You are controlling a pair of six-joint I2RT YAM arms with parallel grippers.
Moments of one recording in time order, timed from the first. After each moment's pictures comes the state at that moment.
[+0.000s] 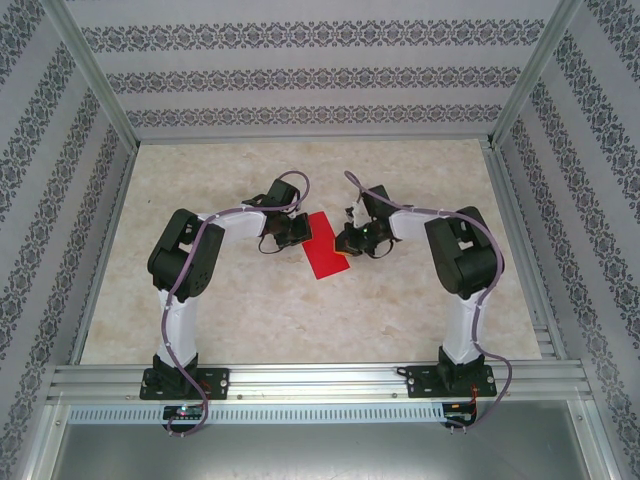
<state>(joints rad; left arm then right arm) -0.48 2.06 1.30 -0.31 0.36 -0.74 0.36 1.97 1.10 -0.30 -0.66 0.44</state>
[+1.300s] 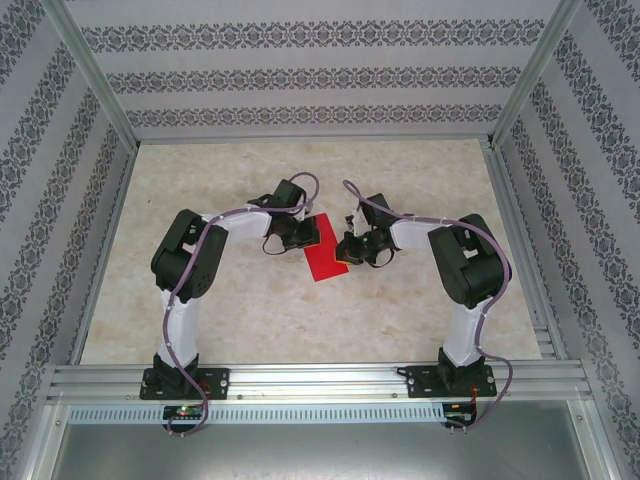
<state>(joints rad) -0.52 2.06 1.34 -0.34 0.47 -0.65 0.42 1.91 1.01 -0.25 -0.63 0.48</state>
